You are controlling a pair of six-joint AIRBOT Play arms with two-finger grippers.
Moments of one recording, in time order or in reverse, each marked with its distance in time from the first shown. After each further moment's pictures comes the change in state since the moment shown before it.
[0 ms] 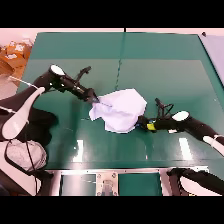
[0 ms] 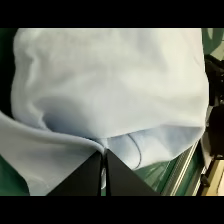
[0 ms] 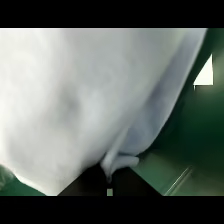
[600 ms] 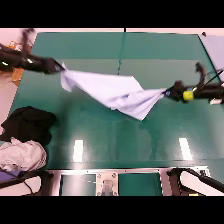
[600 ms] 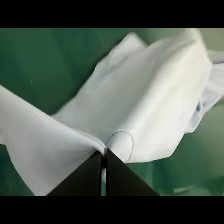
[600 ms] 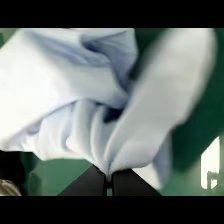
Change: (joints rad) left arm 0.275 0.438 0.066 0.047 0.060 -0.013; right arm -0.407 0.014 0.528 -0.091 0.453 0.002
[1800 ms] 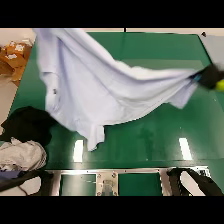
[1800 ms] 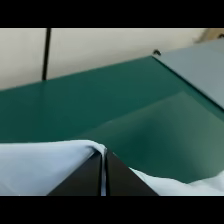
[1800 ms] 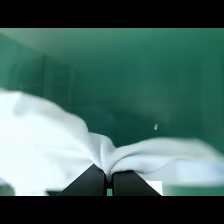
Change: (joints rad) left arm -0.034 -0.013 0.306 -0.135 0.240 0.063; right arm -0.010 0.306 0.031 -0.227 0.017 0.170
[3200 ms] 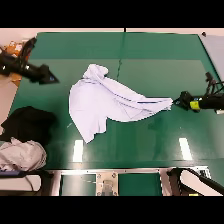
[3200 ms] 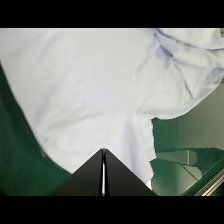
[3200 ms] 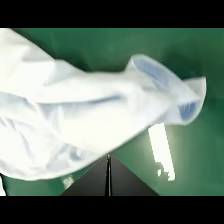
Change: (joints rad) left arm 0.122 -0.090 -0.411 0.304 -0.385 -0.229; right arm -0.102 -0.256 -0.247 0.006 -0.176 -0.170
